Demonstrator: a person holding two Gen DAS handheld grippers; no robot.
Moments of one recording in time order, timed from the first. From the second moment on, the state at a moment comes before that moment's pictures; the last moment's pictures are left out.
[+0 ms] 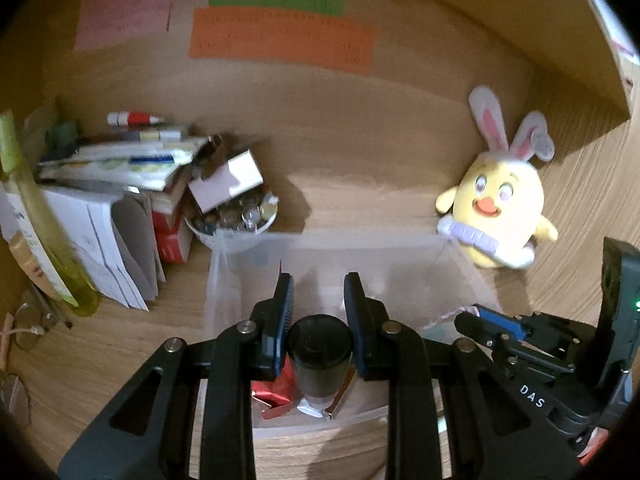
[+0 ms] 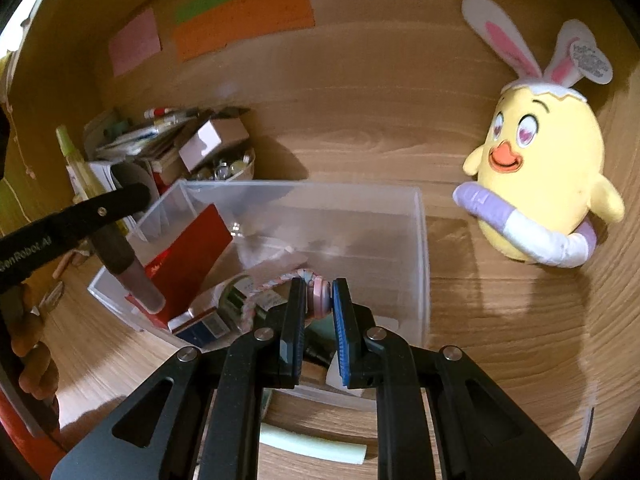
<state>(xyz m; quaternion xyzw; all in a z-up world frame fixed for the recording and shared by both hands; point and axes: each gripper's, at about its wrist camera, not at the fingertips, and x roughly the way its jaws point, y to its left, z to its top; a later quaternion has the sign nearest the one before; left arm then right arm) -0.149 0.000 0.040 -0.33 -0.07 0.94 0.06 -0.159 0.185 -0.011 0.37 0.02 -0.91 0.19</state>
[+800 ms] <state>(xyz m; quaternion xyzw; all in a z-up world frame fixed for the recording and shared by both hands) -0.134 0.005 0.040 -0.33 -0.06 0.94 0.07 -0.149 0.181 -0.009 0.37 0.04 -0.91 0.18</state>
